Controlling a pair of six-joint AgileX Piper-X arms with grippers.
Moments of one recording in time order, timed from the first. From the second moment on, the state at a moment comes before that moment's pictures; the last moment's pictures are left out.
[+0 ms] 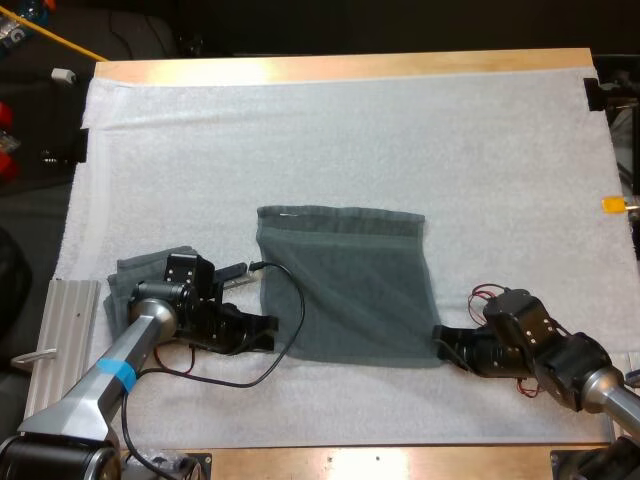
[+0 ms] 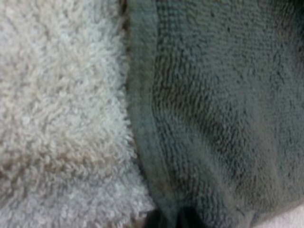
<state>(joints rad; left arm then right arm) -0.10 1.42 -0.56 0.74 0.60 -1.93 0.58 1.08 -0.39 0.44 -0.29 -0.90</state>
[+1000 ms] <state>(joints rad) -0.10 1.07 -0.56 1.03 0.61 -1.79 0.79 0.86 -0.44 0.58 -0.19 -0.59</state>
